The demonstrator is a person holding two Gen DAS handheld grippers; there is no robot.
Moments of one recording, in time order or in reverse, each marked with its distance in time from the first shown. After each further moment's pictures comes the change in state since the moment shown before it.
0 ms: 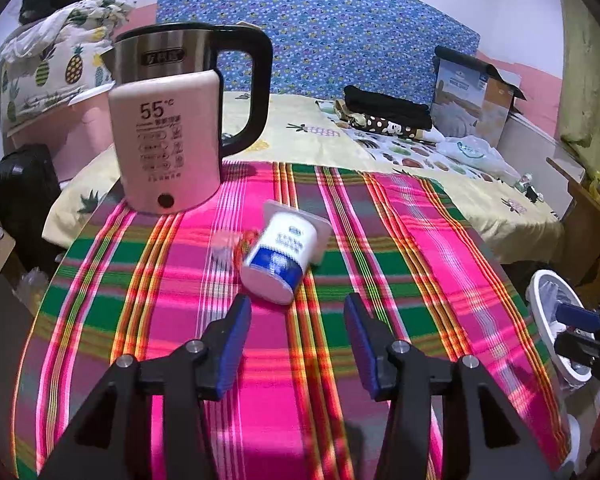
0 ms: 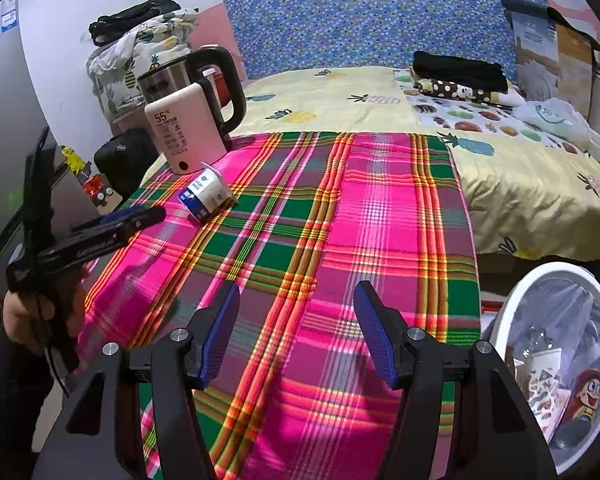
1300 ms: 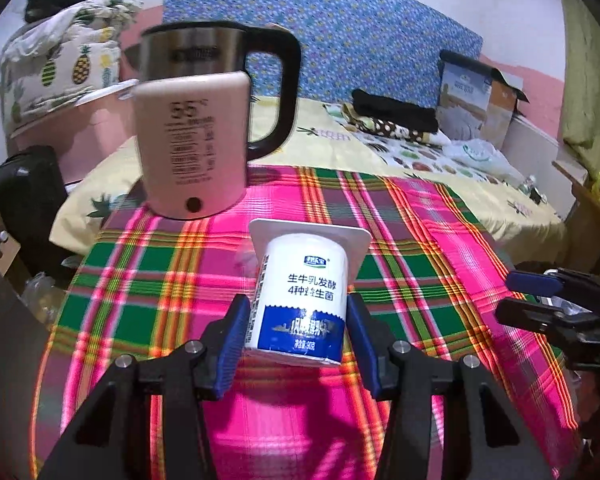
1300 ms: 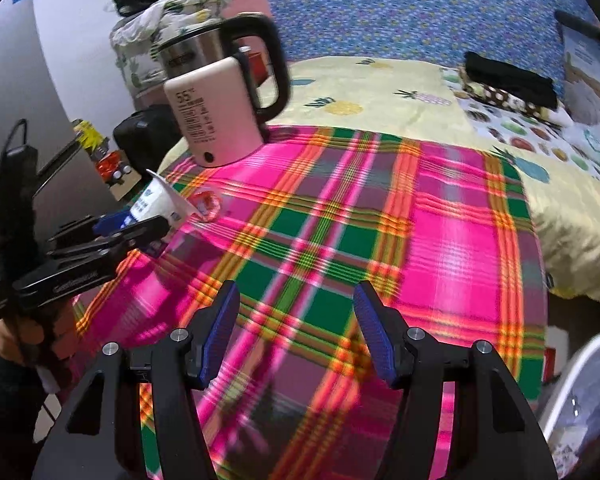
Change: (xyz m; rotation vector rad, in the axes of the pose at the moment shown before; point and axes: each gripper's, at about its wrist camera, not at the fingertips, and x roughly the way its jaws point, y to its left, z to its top) left arm -0.014 0.044 -0.002 -0.012 -0.012 0.012; right arm 0.060 0.039 0.040 -0.110 0.062 0.094
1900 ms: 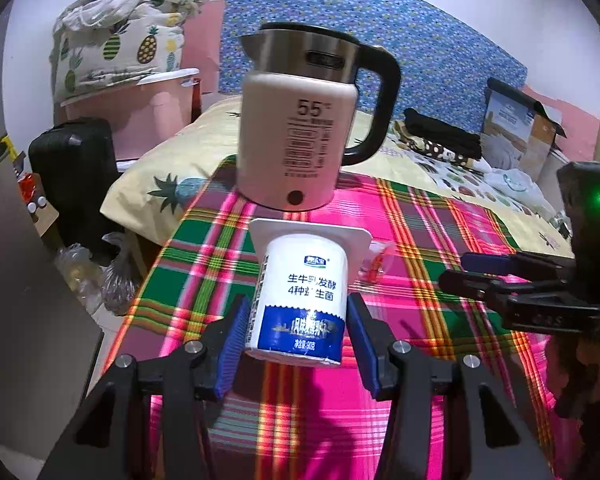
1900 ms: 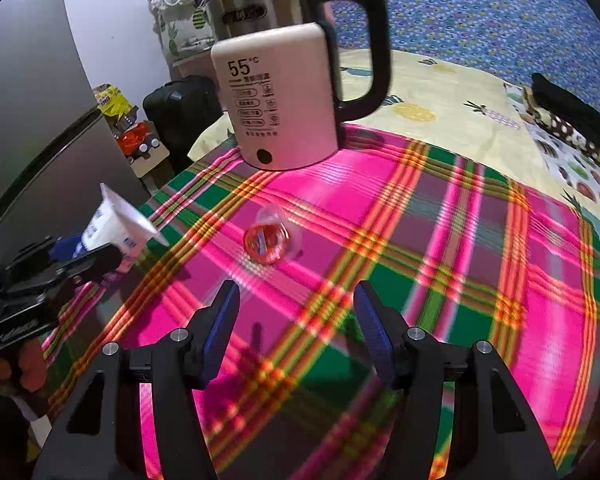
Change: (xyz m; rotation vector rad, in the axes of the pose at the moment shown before) left arm -0.019 0.071 -0.016 -0.120 -0.026 0.100; right arm 0.070 0.056 0.041 -0.132 0.060 0.083
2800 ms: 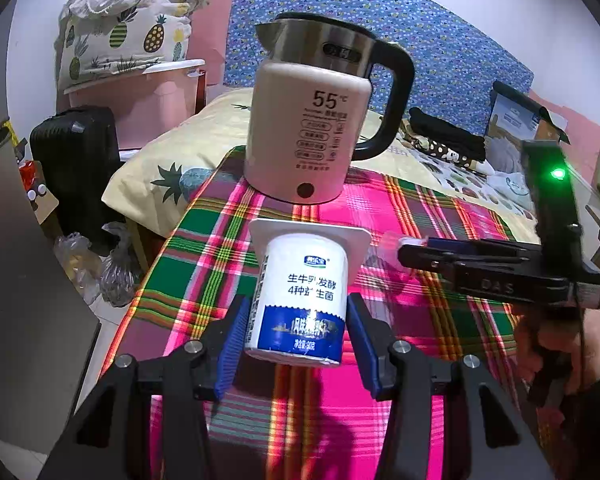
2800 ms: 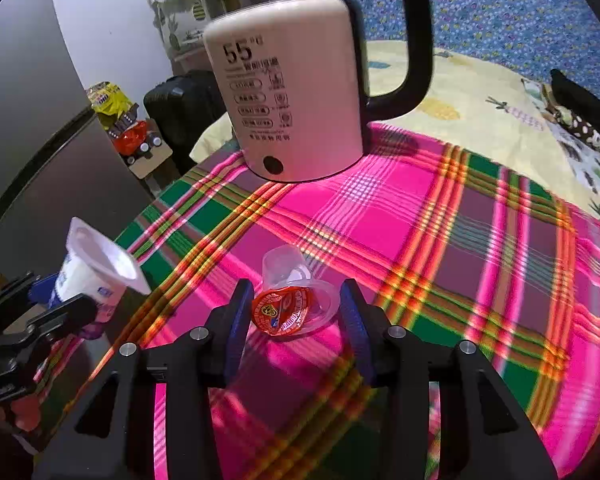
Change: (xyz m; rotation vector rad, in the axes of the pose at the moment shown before) left arm 0.003 0.005 -0.002 -0.024 0.018 -0.010; right arm 0.030 0.006 0.020 0.009 0.014 0.034
